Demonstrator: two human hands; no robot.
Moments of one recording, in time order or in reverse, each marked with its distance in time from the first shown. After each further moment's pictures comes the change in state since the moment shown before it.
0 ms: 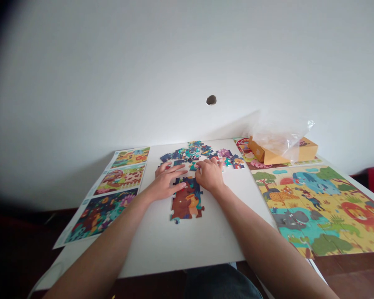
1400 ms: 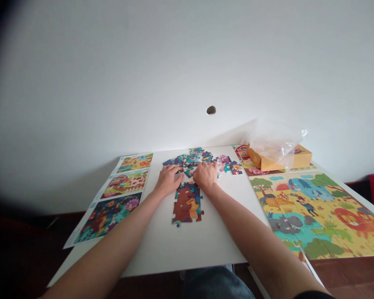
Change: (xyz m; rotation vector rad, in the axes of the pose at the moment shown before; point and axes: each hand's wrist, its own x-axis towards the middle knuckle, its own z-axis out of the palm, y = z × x) left_hand 0.030 -0.013 0.021 0.067 0.289 -0.138; right_hand 0.027 -0.009 0.021 -0.184 0.087 0.024
